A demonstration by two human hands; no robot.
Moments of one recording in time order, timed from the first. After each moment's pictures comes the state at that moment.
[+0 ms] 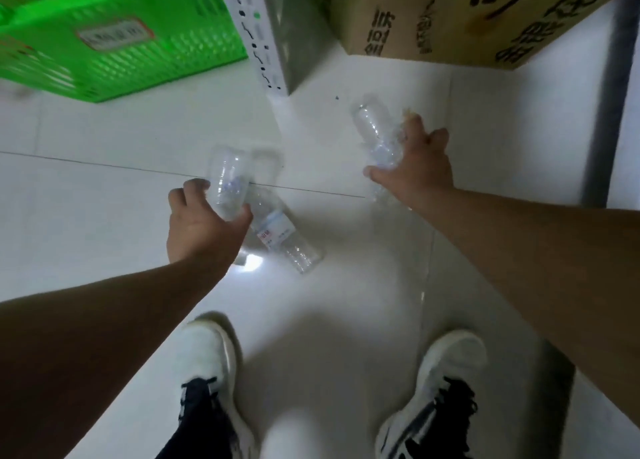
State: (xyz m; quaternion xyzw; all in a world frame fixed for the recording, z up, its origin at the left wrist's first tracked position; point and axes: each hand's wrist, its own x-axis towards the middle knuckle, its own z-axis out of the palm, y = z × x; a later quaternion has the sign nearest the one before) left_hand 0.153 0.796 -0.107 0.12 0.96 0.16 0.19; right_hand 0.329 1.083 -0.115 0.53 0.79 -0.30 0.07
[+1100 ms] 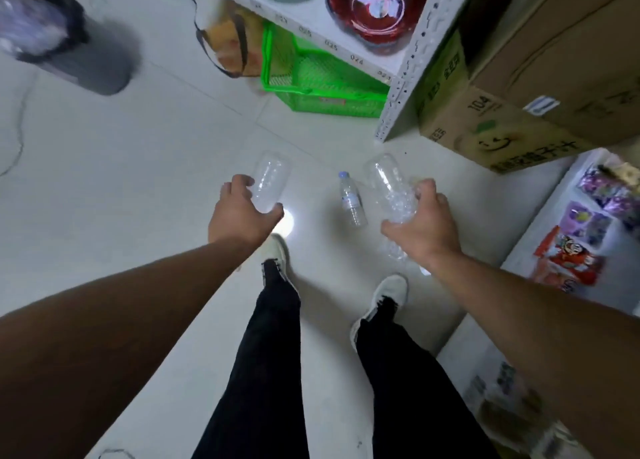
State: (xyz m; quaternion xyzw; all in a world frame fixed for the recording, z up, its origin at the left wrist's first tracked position) left_hand 0.202 0.639 0.379 -0.02 0.95 0.20 0.25; right_hand 0.344 0.921 0.358 0.39 0.84 -0.35 0.13
